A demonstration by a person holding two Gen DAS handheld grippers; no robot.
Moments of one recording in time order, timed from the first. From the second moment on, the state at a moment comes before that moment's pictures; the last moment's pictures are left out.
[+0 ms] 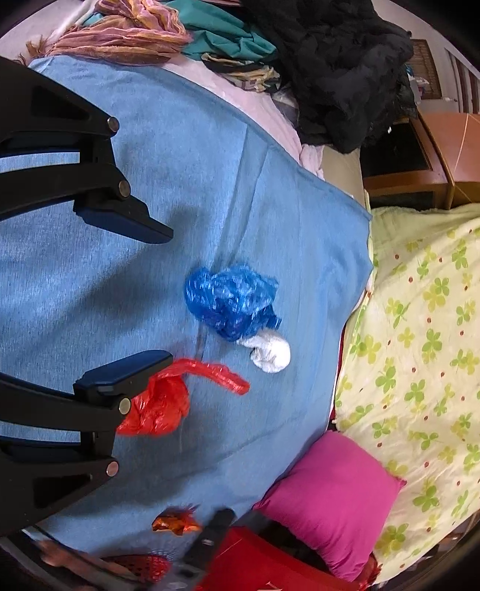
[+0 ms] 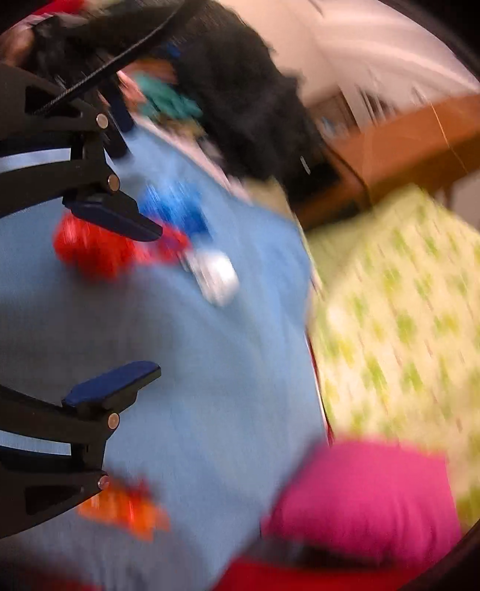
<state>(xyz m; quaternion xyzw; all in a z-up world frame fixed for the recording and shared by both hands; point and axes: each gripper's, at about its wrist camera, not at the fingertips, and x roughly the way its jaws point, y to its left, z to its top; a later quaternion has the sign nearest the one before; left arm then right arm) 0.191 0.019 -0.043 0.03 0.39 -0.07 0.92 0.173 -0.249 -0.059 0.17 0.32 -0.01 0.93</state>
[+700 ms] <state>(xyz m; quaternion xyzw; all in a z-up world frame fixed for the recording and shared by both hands) 0.209 -0.055 -0.086 0.02 0.46 -0.18 0.87 0.200 -0.320 -0.118 0.18 0.45 -0.18 0.86</state>
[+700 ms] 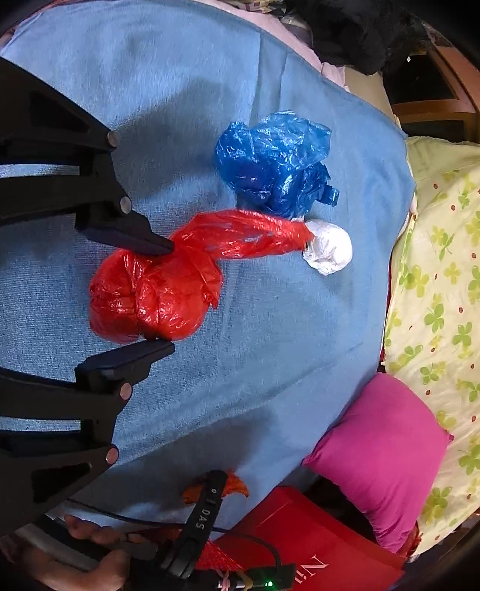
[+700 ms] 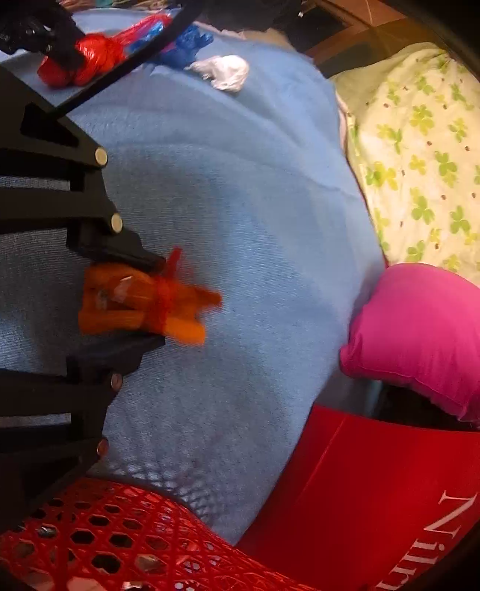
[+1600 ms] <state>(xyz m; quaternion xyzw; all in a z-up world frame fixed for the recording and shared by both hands) 0.167 -0.030 -0.024 0.02 0.34 -0.19 0.92 0.132 -0.247 -0.028 0.13 0.33 -0.03 0.94</state>
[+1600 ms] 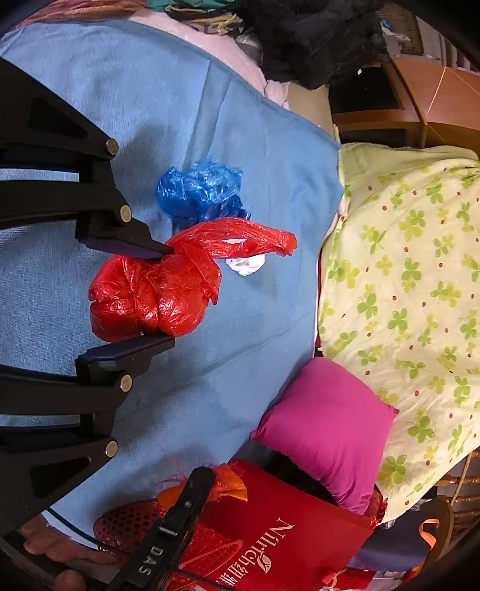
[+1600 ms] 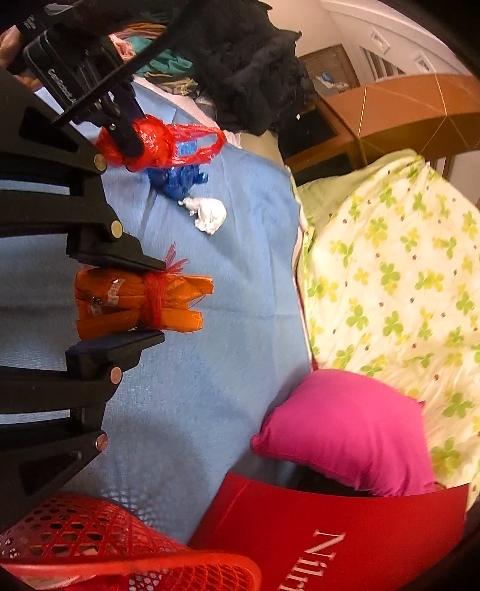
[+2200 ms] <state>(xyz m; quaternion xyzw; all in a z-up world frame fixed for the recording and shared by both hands) 0.142 -0.043 -0.020 0.09 0.31 -0.15 0.93 0.079 -0.236 -0.011 0.12 0.29 -0.01 0.95</state>
